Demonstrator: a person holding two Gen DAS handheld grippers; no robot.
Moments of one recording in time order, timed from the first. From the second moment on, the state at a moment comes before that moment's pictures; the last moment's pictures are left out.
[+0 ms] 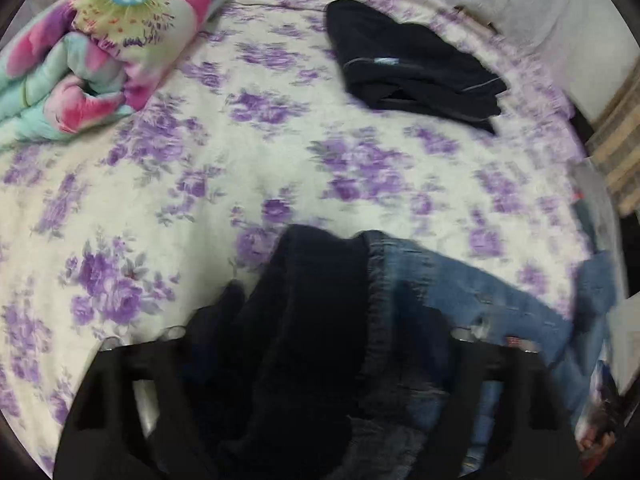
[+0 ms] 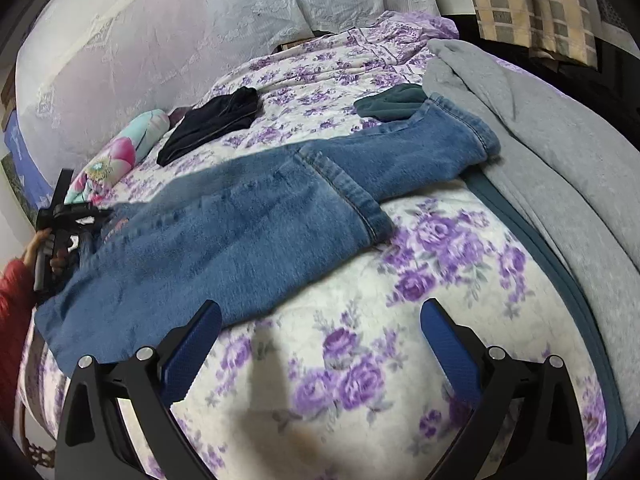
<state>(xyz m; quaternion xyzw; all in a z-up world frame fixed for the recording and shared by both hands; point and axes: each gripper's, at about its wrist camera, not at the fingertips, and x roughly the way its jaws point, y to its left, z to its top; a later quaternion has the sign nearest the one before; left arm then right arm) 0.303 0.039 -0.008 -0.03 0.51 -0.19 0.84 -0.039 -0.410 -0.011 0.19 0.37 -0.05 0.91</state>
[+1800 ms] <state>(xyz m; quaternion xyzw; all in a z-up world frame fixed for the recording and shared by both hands) 0.306 0.201 0.031 -0.27 0.37 0.05 0.89 0.031 -0.441 0.036 0.23 0.31 -0.06 0.92</state>
